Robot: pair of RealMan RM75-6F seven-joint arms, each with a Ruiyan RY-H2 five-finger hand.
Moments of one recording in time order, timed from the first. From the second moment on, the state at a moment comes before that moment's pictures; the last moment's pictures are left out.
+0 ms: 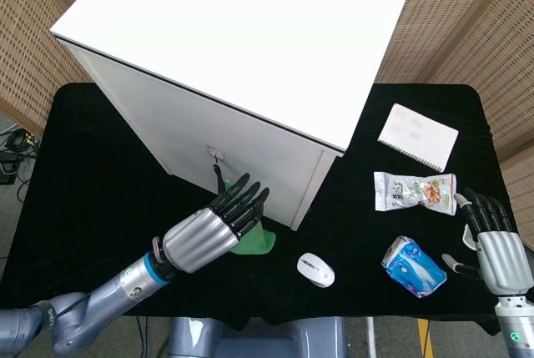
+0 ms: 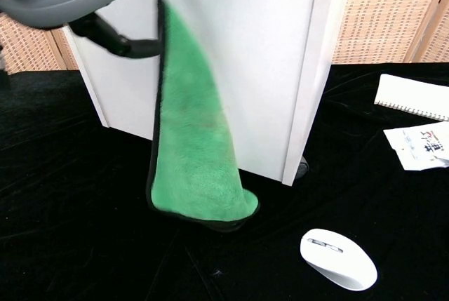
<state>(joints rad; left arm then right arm) -0.73 -1.32 -0.09 -1.91 1.80 1.22 1.01 0.08 -1.11 0.06 -1.60 -1.56 1.51 0.09</state>
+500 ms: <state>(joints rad) -0.45 -1.28 0.06 -1.74 1.94 1.63 0.69 0.08 -1.10 0.07 -1.60 -1.55 1.52 0.10</state>
